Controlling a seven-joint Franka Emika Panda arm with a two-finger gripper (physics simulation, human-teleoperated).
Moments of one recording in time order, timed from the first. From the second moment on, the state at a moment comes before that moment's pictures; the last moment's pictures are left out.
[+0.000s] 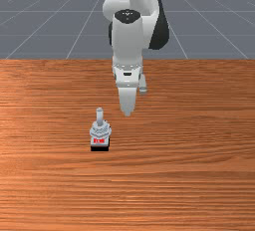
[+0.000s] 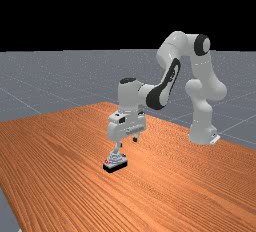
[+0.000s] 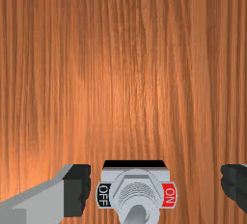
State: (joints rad) arm 0.00 0.39 0.00 -1.96 0.00 2.36 -0.79
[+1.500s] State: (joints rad) arm 0.05 0.51 -0.20 -1.96 0.01 2.32 0.75
